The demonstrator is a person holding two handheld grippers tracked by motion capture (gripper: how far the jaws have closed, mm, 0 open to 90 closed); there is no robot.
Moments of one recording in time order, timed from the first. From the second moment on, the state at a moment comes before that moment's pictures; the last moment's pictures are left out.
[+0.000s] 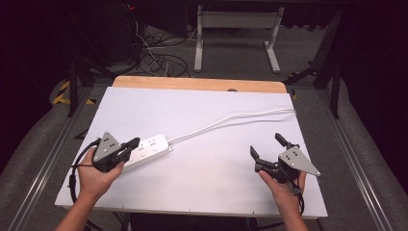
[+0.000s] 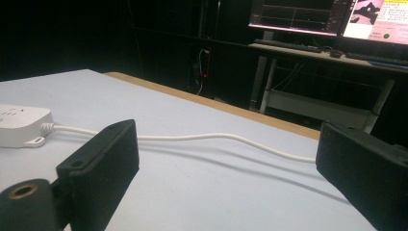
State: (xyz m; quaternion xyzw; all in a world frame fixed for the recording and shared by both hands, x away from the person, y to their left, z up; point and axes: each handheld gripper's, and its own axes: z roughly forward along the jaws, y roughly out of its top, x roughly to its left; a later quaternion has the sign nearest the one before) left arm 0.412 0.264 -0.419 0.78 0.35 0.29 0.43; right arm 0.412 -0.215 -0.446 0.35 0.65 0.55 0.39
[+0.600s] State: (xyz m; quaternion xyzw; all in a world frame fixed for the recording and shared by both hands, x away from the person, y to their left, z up) left arm 0.465 0.222 -0.447 0.84 0.39 0.20 0.33; right arm 0.413 -0.213 -0.447 0.35 0.66 0.54 0.38
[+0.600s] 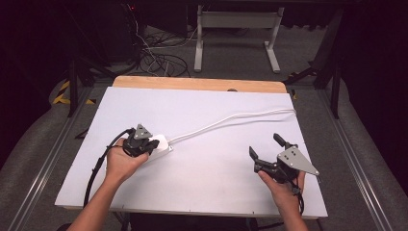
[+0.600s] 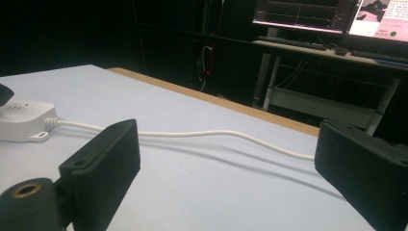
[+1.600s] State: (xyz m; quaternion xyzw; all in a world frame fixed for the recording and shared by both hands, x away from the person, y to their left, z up) left arm 0.464 0.220 -0.455 0.84 0.41 0.18 0.31; right arm 0.410 -0.217 -0.447 0.35 0.66 0.54 0.39
